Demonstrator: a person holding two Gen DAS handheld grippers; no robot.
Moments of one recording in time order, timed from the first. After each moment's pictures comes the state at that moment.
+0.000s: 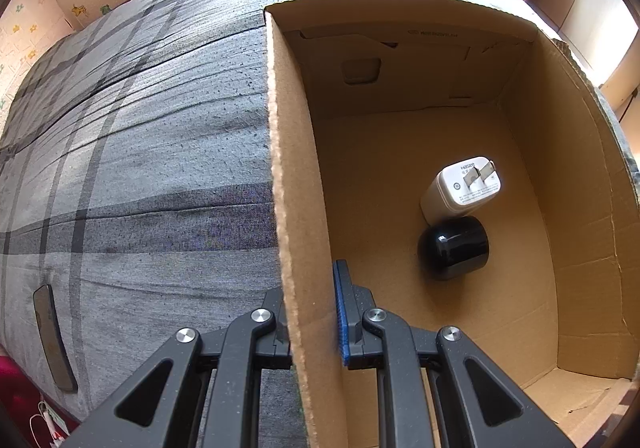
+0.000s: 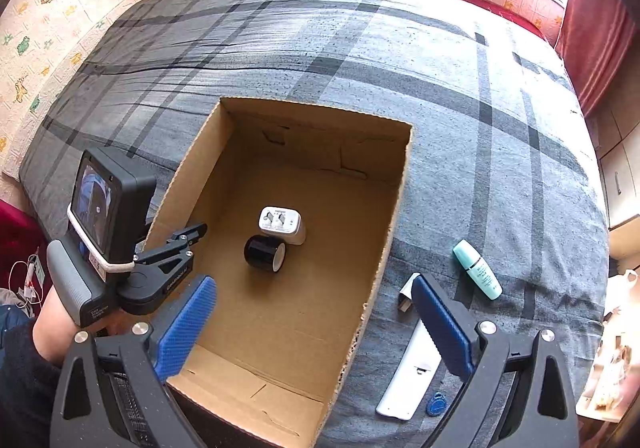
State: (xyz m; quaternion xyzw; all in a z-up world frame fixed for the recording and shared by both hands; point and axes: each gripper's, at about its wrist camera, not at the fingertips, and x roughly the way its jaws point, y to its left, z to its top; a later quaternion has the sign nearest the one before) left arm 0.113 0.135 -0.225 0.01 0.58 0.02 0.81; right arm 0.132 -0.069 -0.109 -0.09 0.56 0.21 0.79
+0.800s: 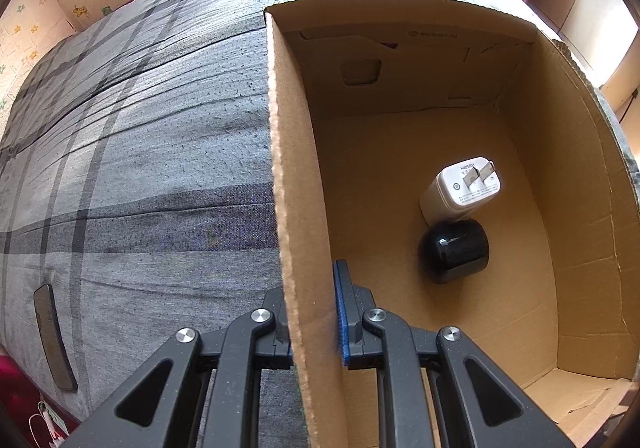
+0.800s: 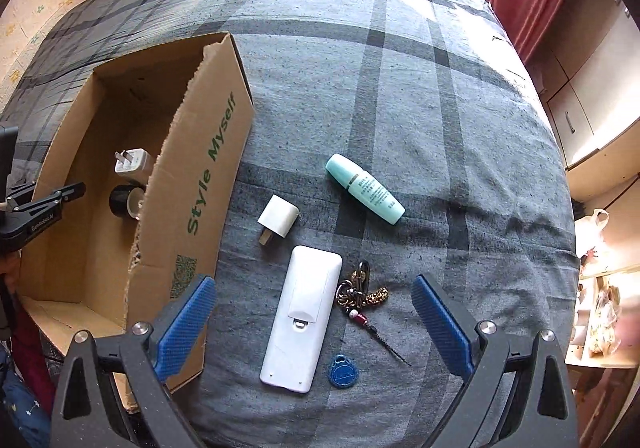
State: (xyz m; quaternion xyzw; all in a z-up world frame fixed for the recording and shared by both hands) left arm 0.111 0.135 -0.226 0.01 0.58 0.02 0.81; right arm 0.118 -0.192 -0.173 -0.09 0.59 0.10 0.80
